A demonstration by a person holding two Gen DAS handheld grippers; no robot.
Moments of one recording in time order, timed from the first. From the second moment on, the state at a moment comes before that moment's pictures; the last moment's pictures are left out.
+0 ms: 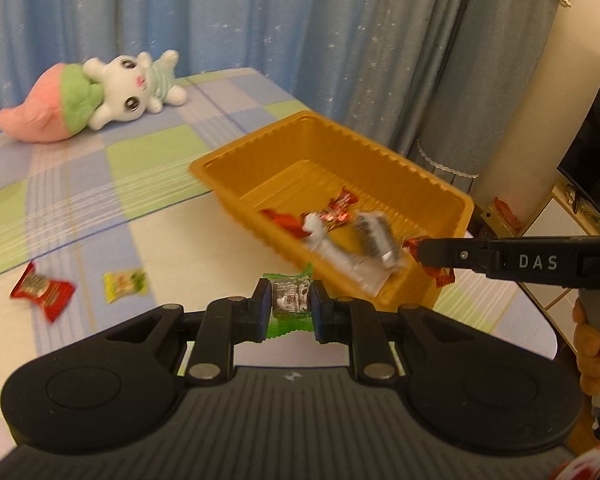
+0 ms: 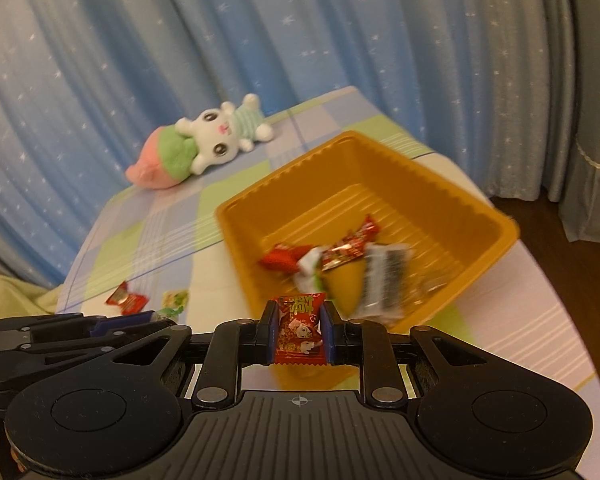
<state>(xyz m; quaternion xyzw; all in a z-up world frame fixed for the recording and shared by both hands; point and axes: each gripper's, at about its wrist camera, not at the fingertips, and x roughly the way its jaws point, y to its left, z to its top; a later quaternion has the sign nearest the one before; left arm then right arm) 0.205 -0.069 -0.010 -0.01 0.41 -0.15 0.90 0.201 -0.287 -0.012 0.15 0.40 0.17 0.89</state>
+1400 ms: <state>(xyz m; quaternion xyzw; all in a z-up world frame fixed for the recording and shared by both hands) 0.383 -0.151 -0.039 0.01 0.43 -0.09 0.90 0.380 -0.330 -0.045 0.13 0.42 0.20 0.88</state>
